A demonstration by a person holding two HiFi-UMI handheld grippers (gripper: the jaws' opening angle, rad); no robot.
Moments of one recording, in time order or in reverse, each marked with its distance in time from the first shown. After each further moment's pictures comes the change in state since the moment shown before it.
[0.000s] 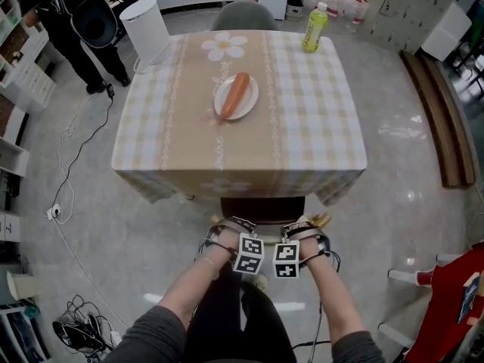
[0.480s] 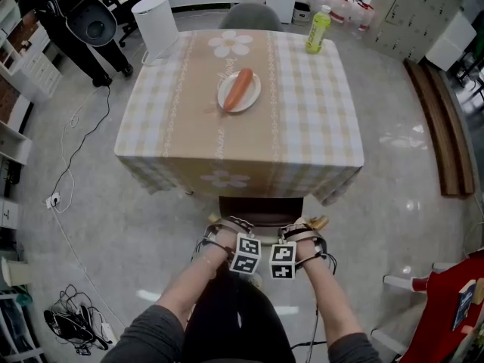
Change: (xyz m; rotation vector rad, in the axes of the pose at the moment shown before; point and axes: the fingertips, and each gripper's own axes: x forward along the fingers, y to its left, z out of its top) left arm 0.000 -0.022 0.015 -0.015 0.014 0.012; right arm -0.005 0.025 0.001 -0.016 -0.003 -0.009
